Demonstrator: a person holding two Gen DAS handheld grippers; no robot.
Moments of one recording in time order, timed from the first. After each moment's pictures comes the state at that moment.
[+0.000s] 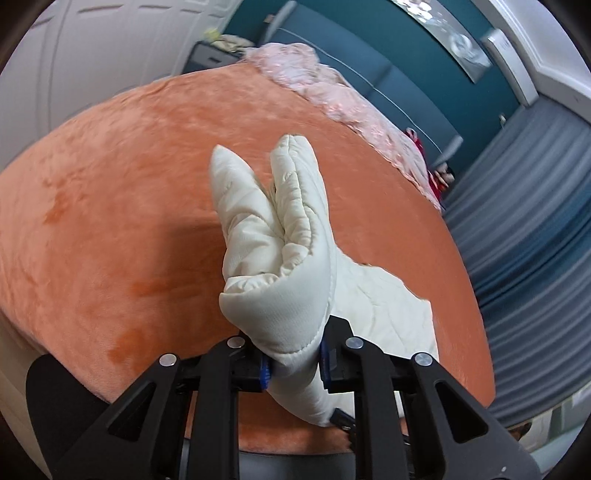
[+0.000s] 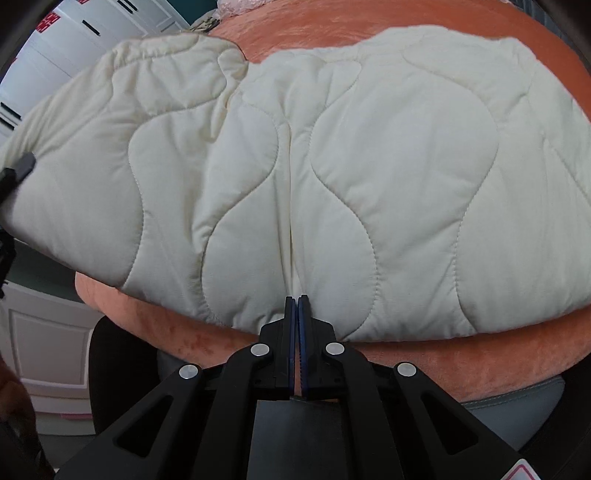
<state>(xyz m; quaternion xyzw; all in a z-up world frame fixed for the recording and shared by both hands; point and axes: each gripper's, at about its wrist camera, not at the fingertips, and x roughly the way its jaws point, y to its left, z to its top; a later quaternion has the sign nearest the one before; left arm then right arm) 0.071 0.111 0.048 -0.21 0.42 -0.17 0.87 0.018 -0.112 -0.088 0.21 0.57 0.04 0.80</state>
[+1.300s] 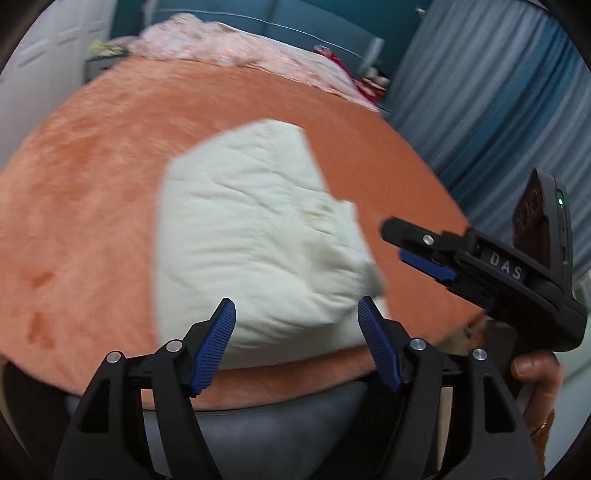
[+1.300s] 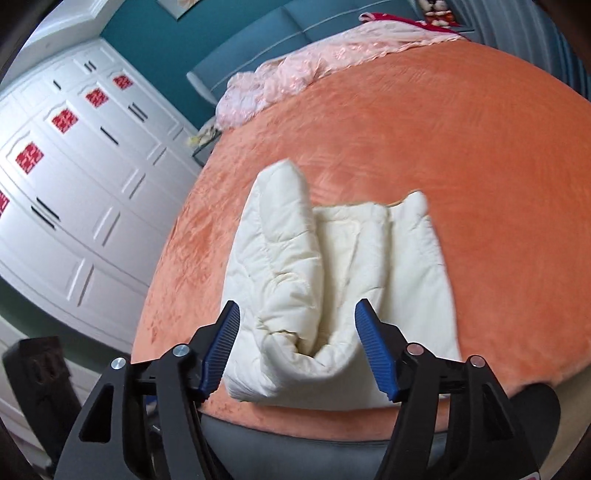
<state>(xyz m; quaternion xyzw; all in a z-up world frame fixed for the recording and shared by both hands) 0.013 -0.048 0.065 -0.05 0.46 -0.26 0.85 -0.011 -0.277 0.049 0.28 0.41 0.03 0.87</state>
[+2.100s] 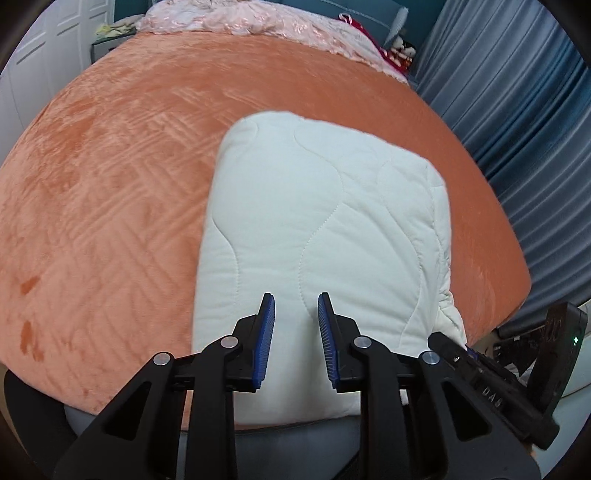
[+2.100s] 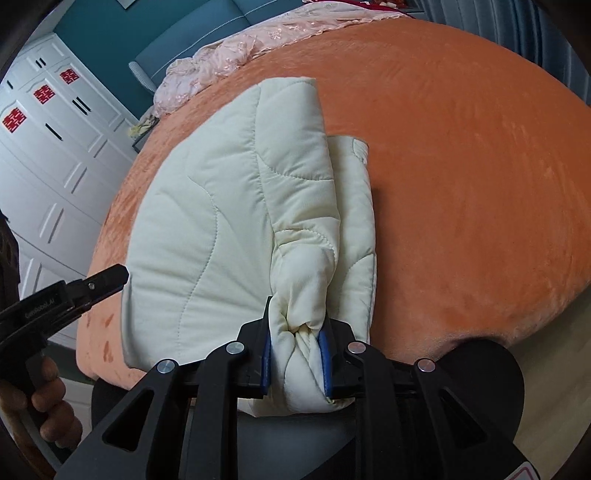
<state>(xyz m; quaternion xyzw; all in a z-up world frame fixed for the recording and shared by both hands) 0.055 -0.126 0.017 -0.02 0.52 -0.23 0.82 -0.074 -0.326 -0.030 0.27 0.46 -0.08 0.84</state>
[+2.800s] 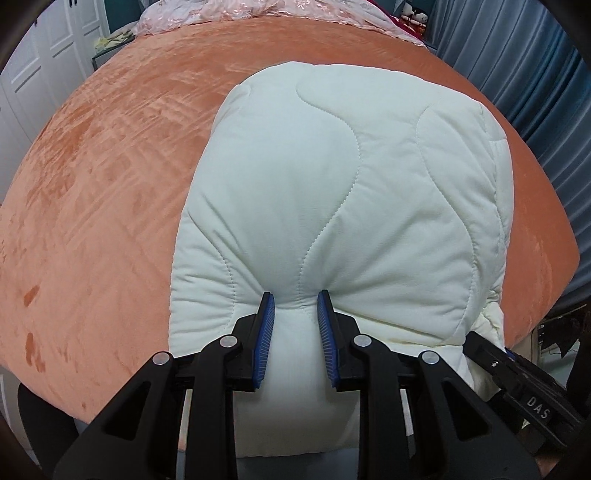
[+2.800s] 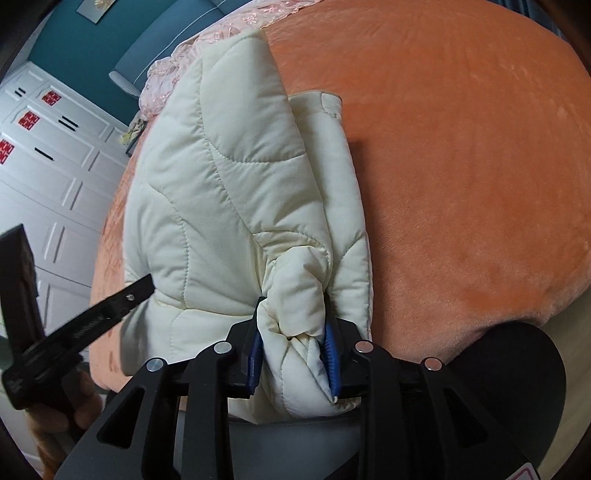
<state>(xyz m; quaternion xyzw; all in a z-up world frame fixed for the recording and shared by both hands) 0.065 -0.160 -0.038 0.06 0.54 -0.19 0.82 -0.071 -0.357 -0.064 0.34 0.48 -0.07 0.81</state>
